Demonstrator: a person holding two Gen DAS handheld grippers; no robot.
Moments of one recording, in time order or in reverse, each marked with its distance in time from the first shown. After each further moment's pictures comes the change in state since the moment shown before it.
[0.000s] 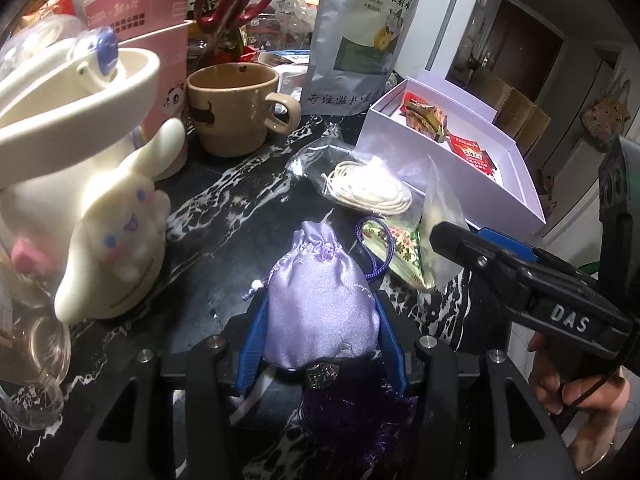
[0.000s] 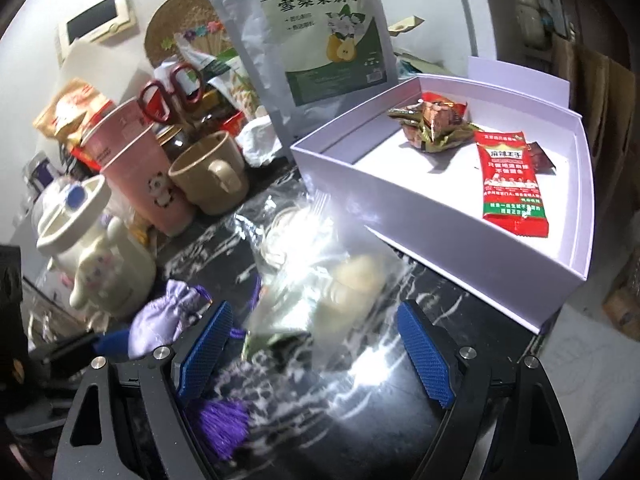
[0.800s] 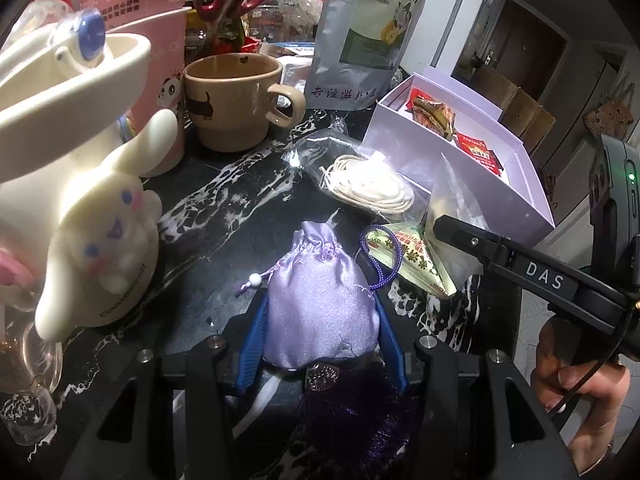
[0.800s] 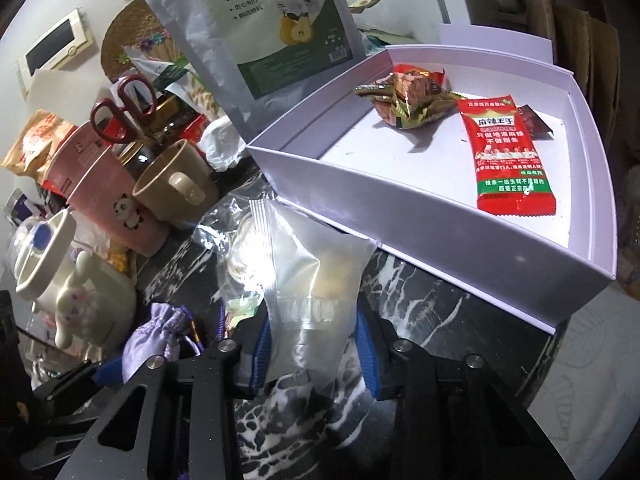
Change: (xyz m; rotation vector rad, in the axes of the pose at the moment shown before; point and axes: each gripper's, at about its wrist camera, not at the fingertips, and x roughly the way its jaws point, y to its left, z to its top) left arm 0.009 0.002 0.003 -0.012 0.016 -0.004; right arm 0.019 -0.020 0.007 0.119 0.041 -0.012
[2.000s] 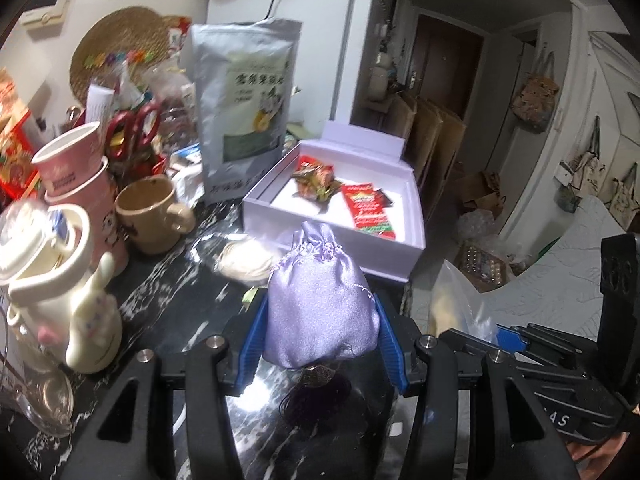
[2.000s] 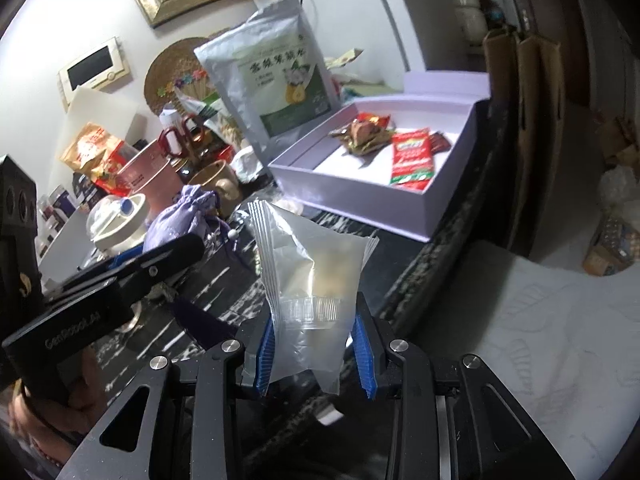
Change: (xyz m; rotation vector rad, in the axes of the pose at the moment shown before) left arm -0.081 -0.090 0.005 0.226 -0.210 -0.137; right arm -0.143 -0.006 -0.067 -0.005 -0.133 -0.034
